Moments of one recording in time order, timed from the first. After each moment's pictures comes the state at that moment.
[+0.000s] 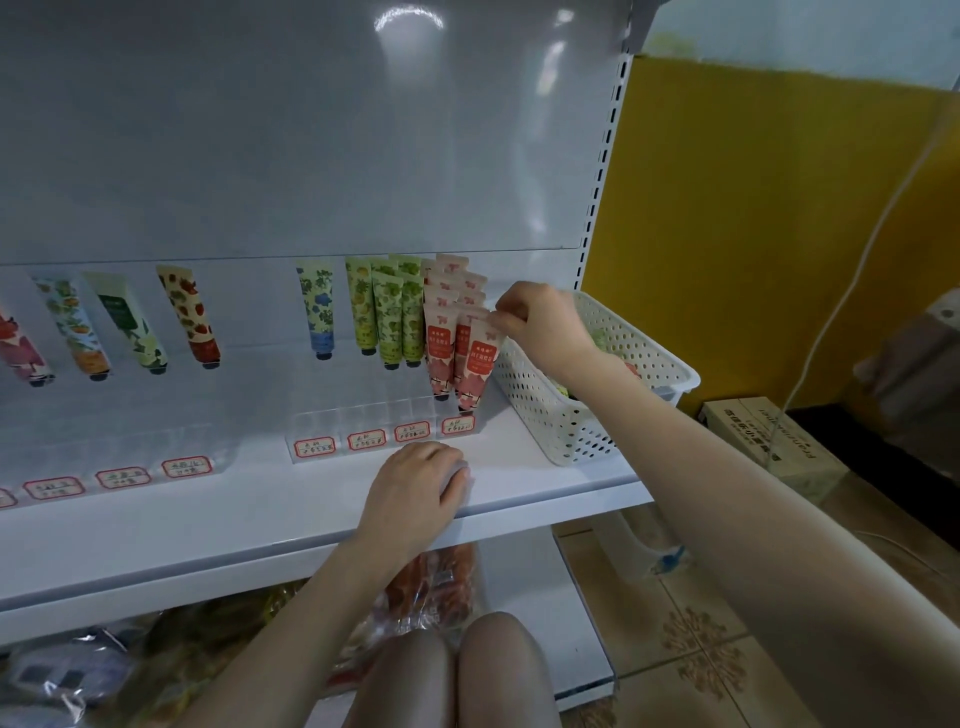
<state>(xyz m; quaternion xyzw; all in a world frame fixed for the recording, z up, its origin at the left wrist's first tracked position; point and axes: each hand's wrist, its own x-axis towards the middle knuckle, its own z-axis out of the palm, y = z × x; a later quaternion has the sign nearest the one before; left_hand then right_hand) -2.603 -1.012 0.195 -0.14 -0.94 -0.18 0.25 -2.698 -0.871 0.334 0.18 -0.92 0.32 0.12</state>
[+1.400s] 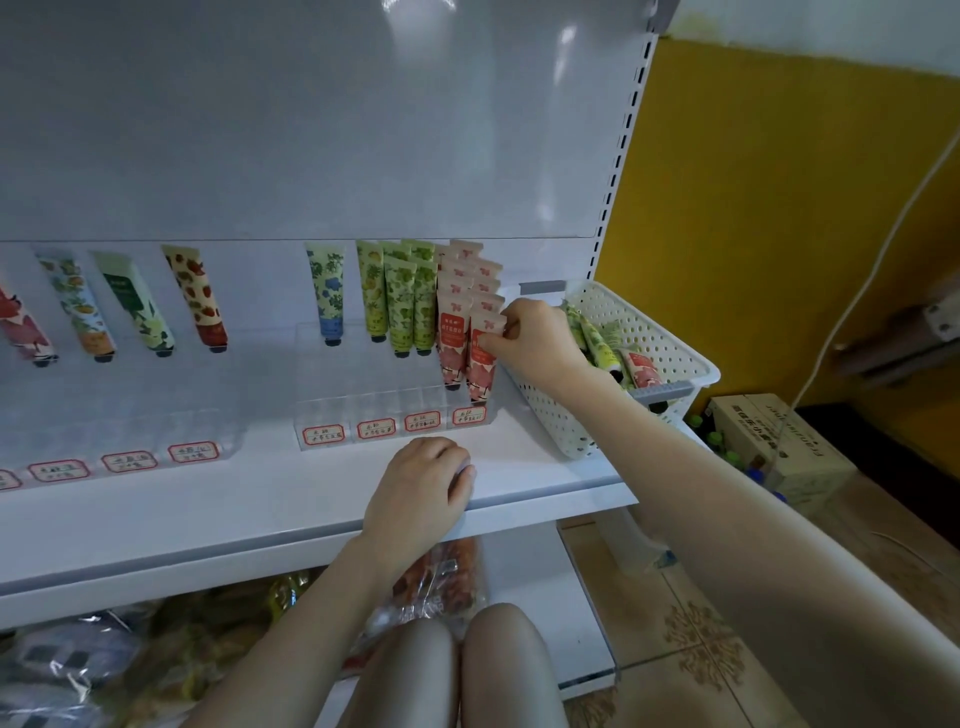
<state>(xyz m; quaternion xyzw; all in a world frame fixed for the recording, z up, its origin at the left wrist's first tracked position) -2.605 -1.015 0.182 -0.13 -0.94 -0.18 0.24 -2.692 -0.887 0.312 0.15 -0.93 0.32 0.06</state>
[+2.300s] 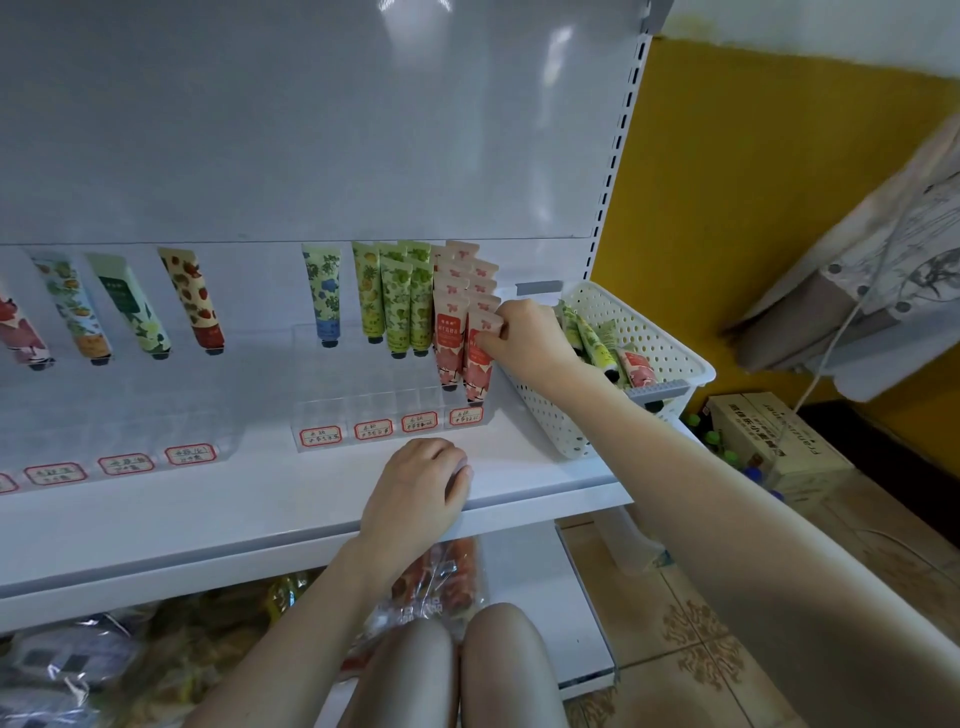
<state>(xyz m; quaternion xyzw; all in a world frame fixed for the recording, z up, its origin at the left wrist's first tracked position) -2.603 -1.014 0.184 -0.13 -0.94 -0.18 0.24 -2.693 -0.892 0.314 0.17 -0.94 0.29 0.06</state>
